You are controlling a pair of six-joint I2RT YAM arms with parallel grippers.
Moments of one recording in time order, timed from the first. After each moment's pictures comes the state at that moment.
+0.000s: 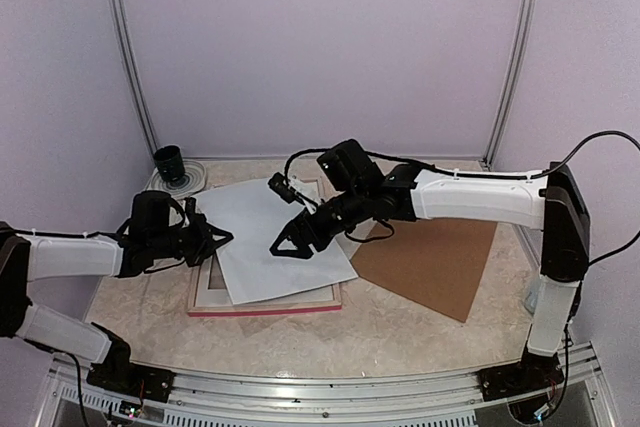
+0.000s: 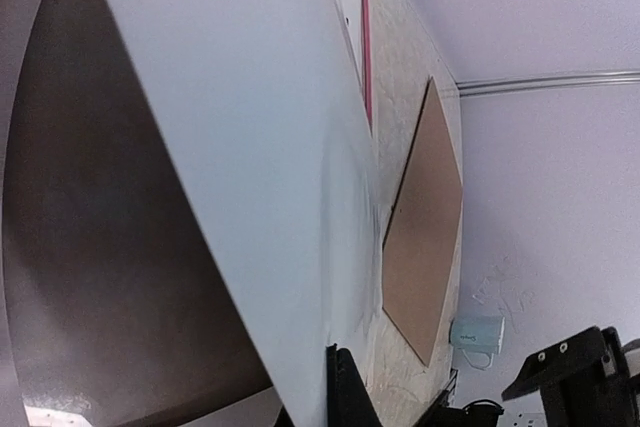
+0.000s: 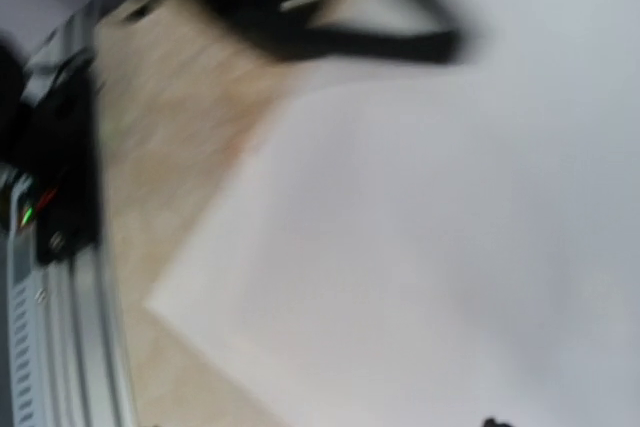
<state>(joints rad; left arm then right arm) -0.36 1.29 0.49 0.27 0.42 -1.01 0.99 1.91 1.54 -0.32 -0.47 0.12</state>
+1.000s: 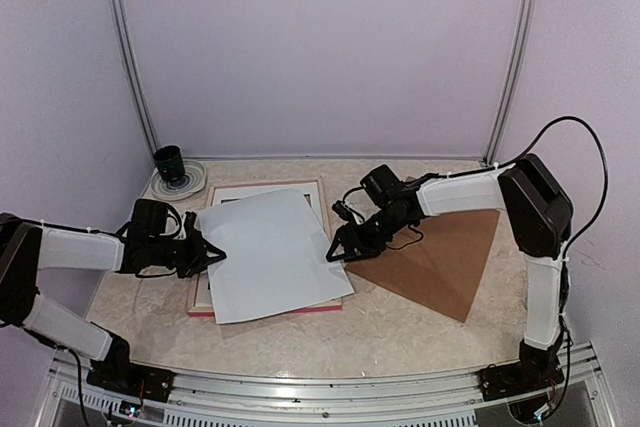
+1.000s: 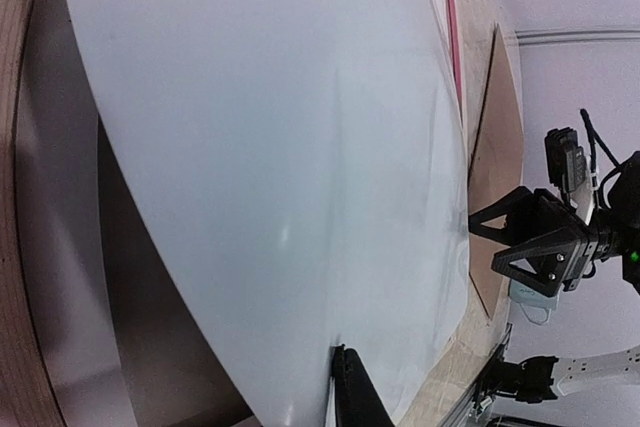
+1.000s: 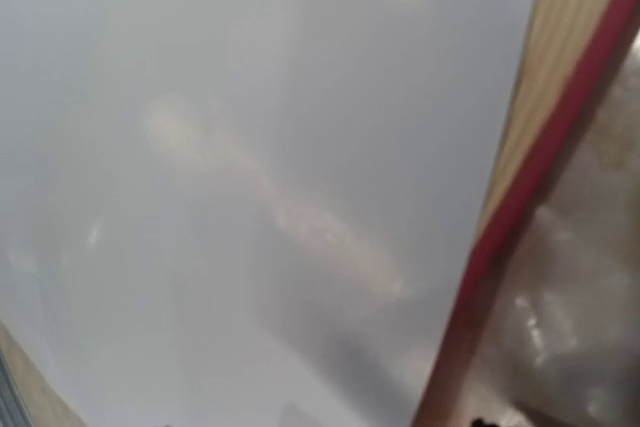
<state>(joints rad) -0.25 1.36 0.48 0.12 0.54 -0.78 0.68 2.06 1.39 -0.37 -0.61 0.32</state>
